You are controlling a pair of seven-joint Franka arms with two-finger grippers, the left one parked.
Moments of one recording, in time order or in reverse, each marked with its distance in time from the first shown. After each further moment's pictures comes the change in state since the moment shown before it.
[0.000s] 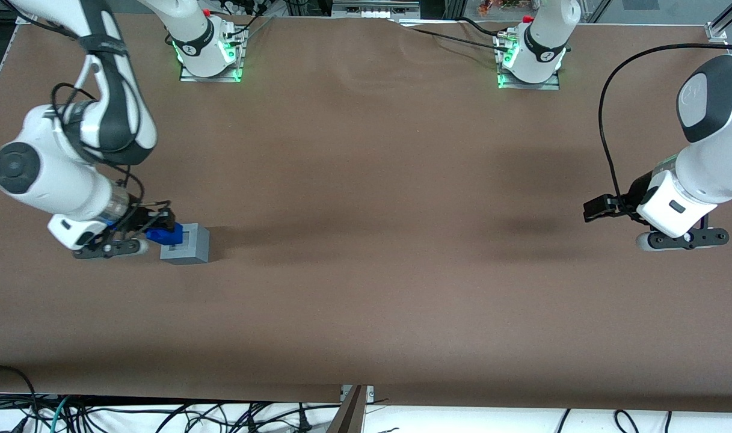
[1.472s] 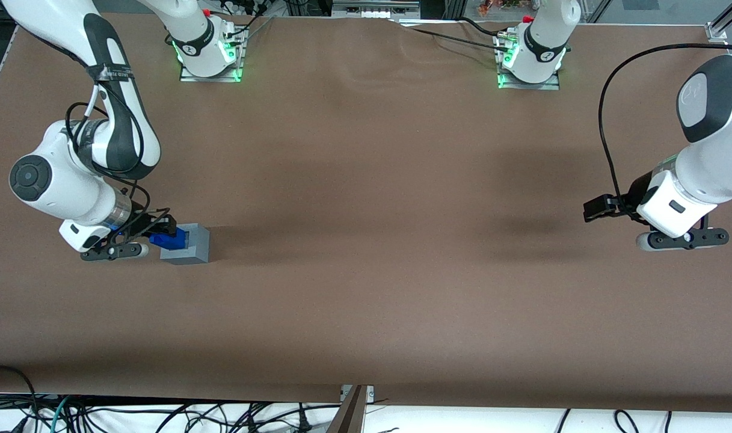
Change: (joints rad) arm 0.008 0.043 -0.019 -0.110 0.045 0.170 -0.028
